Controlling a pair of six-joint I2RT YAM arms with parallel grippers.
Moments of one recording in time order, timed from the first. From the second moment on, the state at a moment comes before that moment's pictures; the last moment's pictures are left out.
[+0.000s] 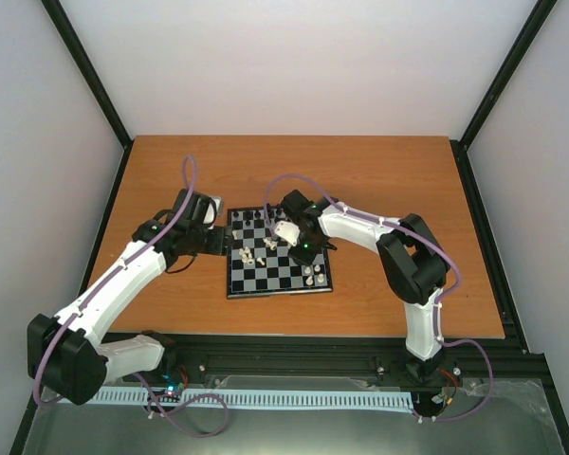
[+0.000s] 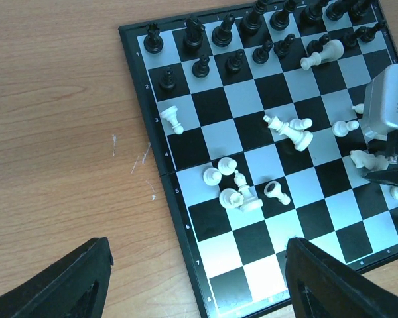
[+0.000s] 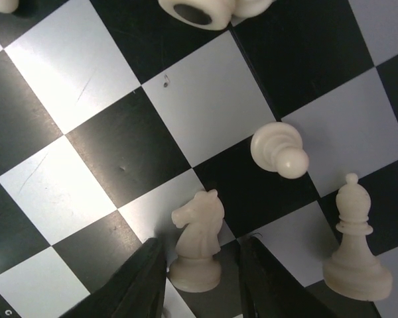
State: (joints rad) left arm -0.41 1.17 0.96 -0.76 0.01 -0.28; right arm 0.72 1.98 1.41 -0.82 -0.11 -0.39
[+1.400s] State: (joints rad) left arm -0.53 1.08 0.72 -0.16 0.35 -0.80; right arm 0.70 1.53 1.12 -0.63 -0.41 -0.46
